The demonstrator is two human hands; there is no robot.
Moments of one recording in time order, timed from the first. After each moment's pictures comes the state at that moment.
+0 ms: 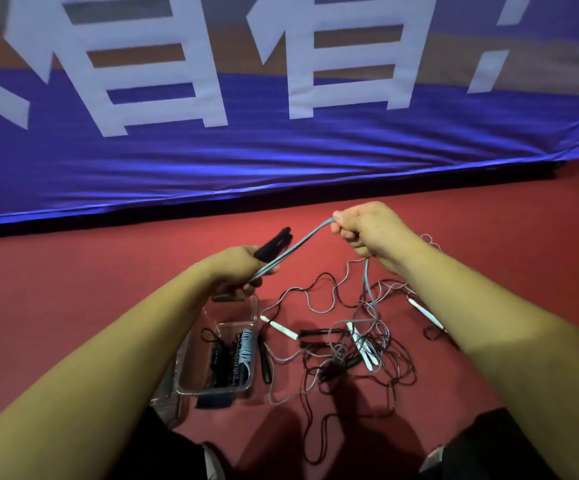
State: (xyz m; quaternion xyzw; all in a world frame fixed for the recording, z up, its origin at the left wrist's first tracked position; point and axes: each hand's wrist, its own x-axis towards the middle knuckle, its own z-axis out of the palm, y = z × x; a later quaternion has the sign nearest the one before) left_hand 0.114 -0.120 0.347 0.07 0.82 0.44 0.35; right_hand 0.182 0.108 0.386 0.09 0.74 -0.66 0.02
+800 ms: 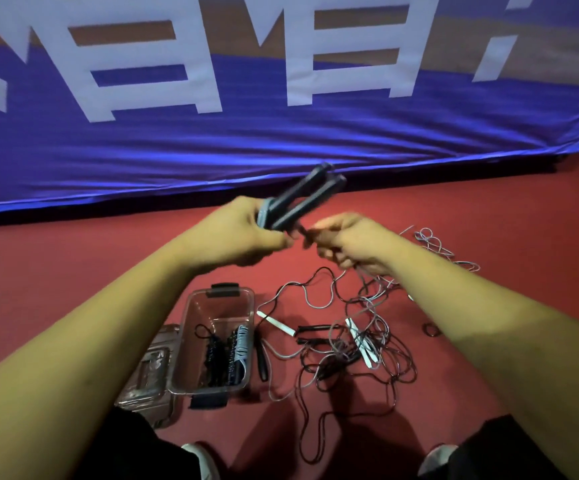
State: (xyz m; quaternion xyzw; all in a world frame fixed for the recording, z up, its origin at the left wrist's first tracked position) left_hand 0.135 -0.113 0.416 0.29 0.79 0.48 0.23; right_hand 0.156 0.099 0.349 0.03 0.78 -0.61 0.12
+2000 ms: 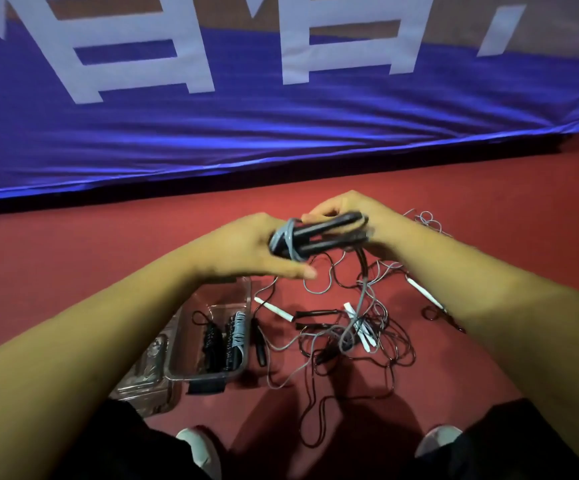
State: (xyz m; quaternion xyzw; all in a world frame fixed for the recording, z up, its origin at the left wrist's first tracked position) left_hand 0.149 -0.104 0.387 0.44 0.81 0.33 0.22; right_hand 0.176 0.100 0.366 -0.03 0.83 -0.55 0.08
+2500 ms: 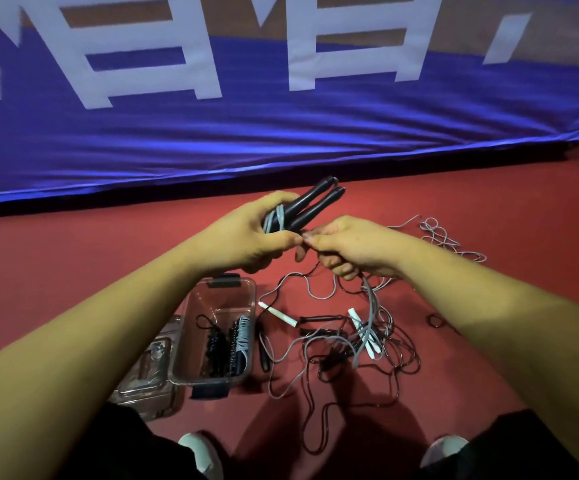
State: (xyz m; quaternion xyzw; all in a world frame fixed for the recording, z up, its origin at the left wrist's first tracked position) left_hand 0.141 -0.109 0.391 0.27 0.77 0.51 0.27; right_hand 0.181 0.088 0.359 0.01 0.78 -0.58 0.24
